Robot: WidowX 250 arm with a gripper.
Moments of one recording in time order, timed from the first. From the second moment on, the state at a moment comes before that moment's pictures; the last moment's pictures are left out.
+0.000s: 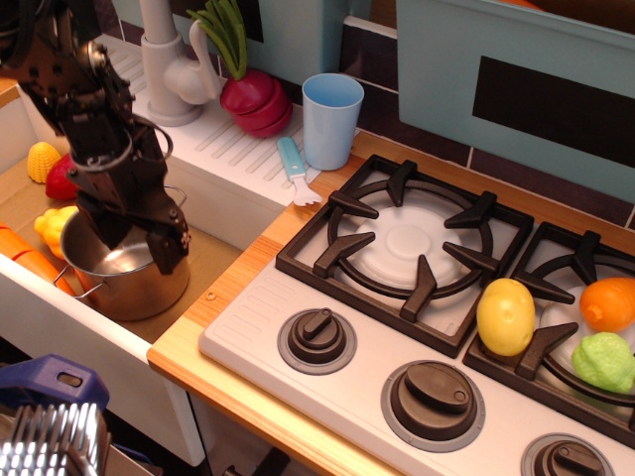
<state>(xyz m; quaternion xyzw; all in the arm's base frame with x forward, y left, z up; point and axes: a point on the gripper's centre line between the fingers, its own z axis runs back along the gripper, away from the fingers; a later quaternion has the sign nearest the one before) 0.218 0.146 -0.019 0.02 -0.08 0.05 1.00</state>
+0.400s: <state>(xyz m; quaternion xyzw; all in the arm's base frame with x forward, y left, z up) 0.209 0.145 -0.044 -0.01 -0.07 0.06 1.00</state>
